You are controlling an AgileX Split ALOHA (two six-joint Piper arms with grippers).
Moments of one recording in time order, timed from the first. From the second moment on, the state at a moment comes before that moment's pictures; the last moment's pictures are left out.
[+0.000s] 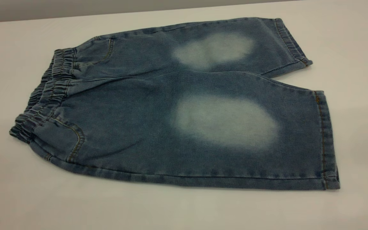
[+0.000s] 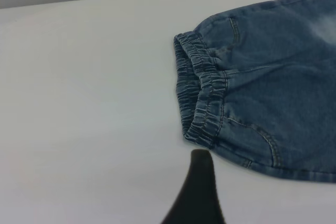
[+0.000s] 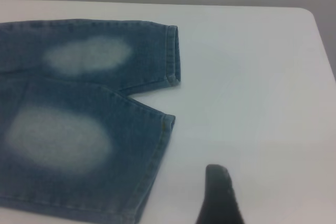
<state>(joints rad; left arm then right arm) -0.03 0.00 -0.51 -0.03 1.08 0.09 0.11 0.00 -0.51 0.01 1.06 0.00</state>
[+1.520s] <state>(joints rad) -0.03 1.05 -0.55 0.01 0.48 -0.41 0.11 0.83 -0.66 0.35 0.69 -0.09</state>
